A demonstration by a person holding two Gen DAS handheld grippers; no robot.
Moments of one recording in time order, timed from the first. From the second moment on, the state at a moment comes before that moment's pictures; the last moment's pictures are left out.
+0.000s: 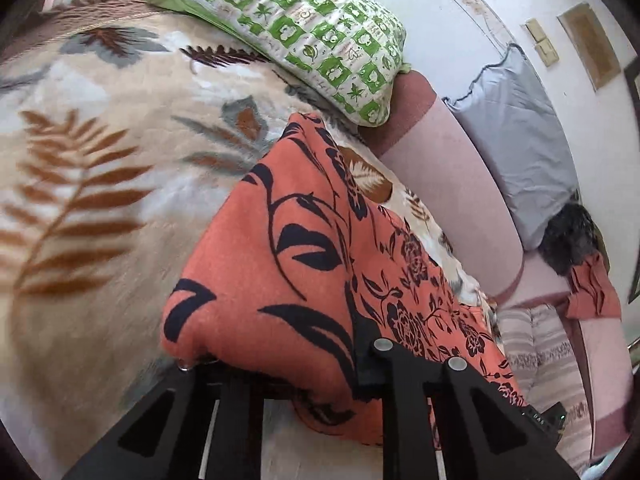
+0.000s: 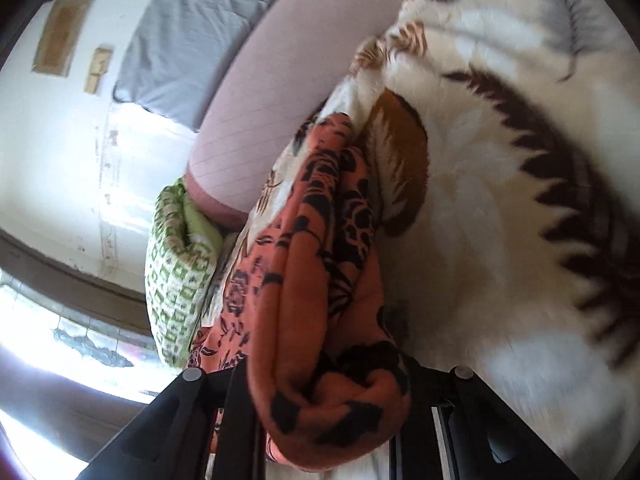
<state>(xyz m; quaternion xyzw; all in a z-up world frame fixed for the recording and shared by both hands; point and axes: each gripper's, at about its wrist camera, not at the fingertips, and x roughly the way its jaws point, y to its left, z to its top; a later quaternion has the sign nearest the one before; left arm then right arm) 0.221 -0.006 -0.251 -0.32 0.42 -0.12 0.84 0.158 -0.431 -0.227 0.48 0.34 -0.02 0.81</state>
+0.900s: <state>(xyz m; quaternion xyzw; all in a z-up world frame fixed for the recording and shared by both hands) 0.074 0.055 -0.156 -0.15 0.36 -0.03 0.92 -0.005 -0.399 -0.139 0.31 0.37 -0.10 0.87</state>
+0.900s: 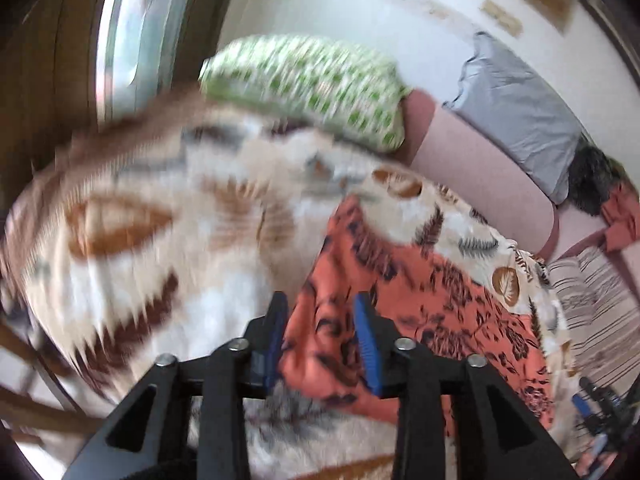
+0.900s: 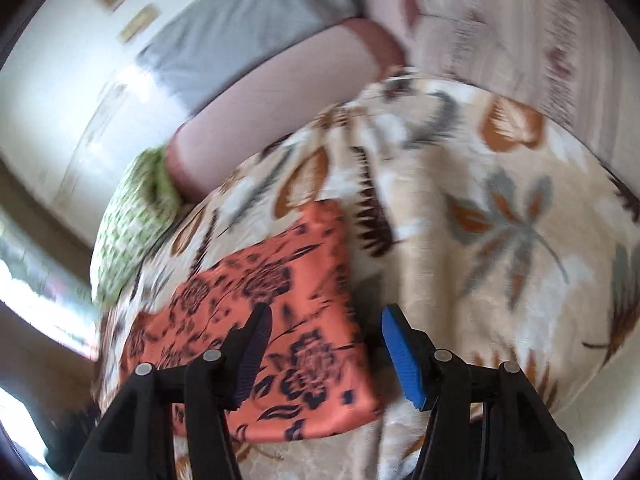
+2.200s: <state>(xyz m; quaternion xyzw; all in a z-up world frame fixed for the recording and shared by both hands) 0.051 0.004 -0.096 0.03 0.32 0.02 0.95 0.024 -0.271 -0.094 0.26 0.37 0.05 0.89</state>
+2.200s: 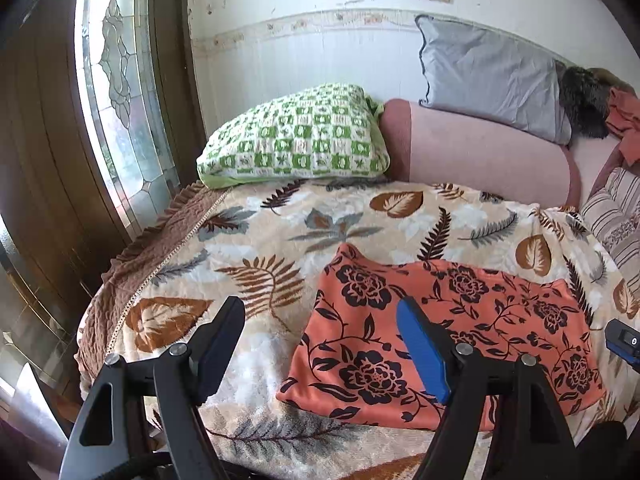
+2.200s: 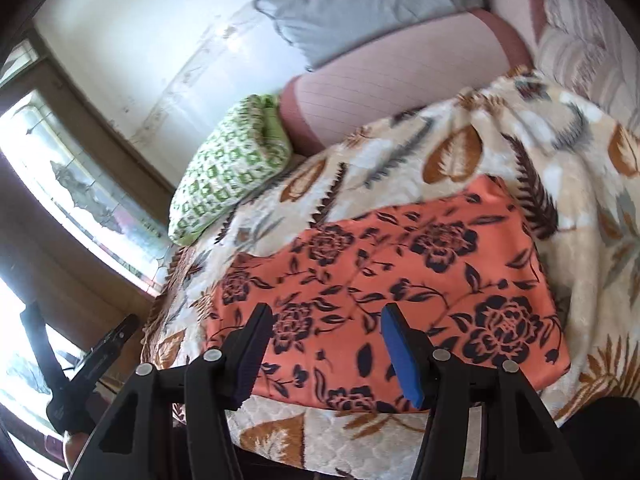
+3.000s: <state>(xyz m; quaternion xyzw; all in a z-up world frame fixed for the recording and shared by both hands) 0.013 0.007 -0.046 0.03 0.27 0.01 0.96 -0.014 -0.217 -0.014 0.12 0.26 0.01 0.96</state>
